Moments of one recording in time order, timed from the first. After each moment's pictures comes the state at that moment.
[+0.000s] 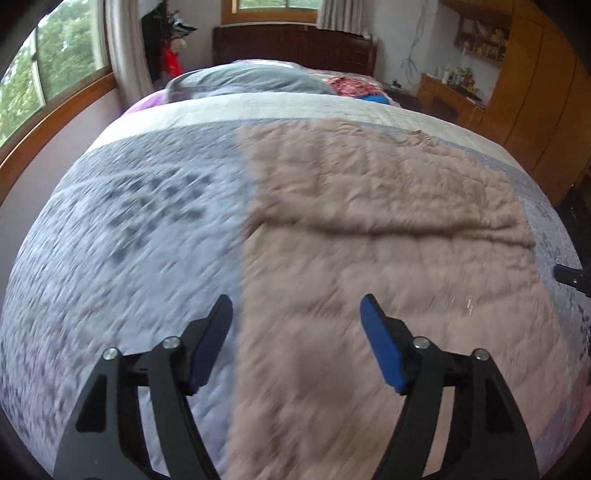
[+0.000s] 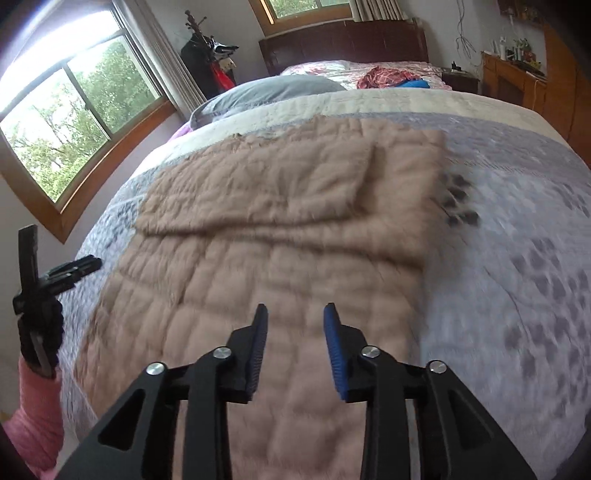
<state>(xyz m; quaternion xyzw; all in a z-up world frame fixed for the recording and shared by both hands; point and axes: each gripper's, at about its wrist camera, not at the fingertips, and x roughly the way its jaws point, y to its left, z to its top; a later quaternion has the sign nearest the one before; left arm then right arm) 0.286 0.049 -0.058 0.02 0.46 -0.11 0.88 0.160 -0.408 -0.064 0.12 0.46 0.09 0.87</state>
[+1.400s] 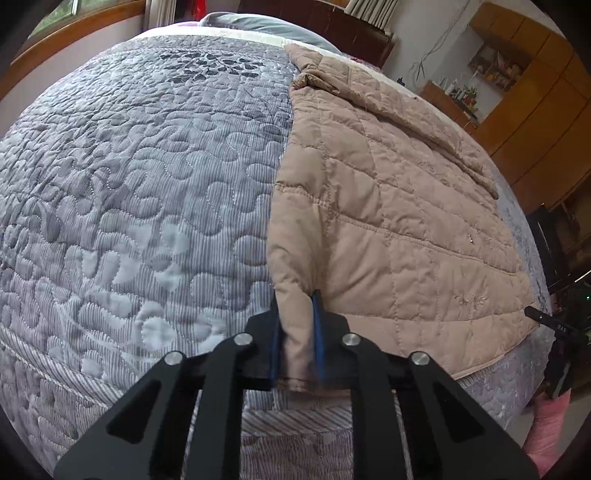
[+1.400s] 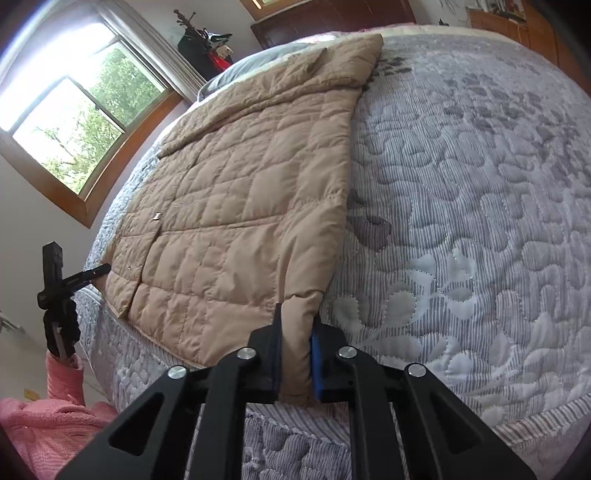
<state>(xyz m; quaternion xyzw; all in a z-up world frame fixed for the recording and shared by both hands) 0.158 0.127 -0.121 -0.10 0.51 -0.15 0.84 -0.005 -0.433 -0.126 0.19 0.49 0.13 0.84</state>
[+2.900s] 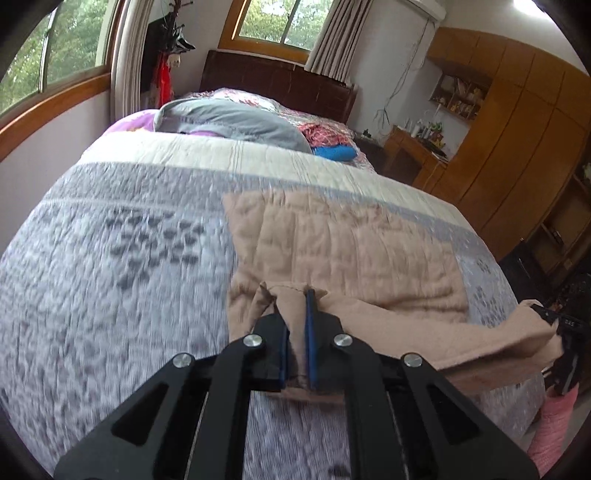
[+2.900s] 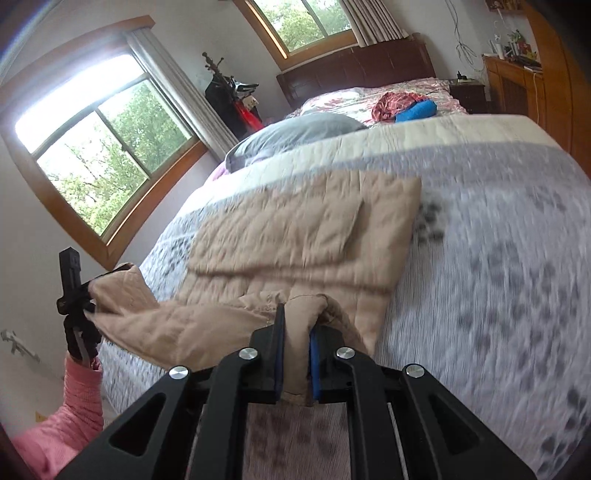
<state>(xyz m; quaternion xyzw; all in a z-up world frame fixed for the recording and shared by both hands) 0.304 0.076 0.024 -0.08 0.39 -0.18 0.90 0.120 -0.472 0.019 0.19 0.40 0.15 0.88</state>
